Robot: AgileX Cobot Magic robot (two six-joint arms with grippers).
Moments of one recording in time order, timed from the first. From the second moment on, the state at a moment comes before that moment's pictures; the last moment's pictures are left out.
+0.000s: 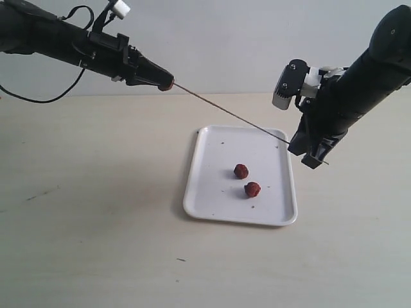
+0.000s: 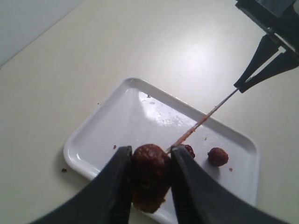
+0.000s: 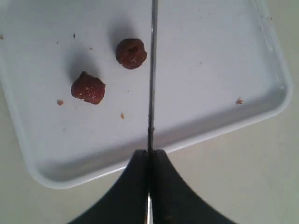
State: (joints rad) left arm -0.15 2.32 -1.97 -1.17 1.22 1.37; right arm 0.05 1.85 -1.23 0.41 0.74 -1.20
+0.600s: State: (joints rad) left arm -0.21 2.32 -1.97 -1.20 1.21 1.38; right arm 0.05 1.85 -1.23 0.45 0.71 -1.21
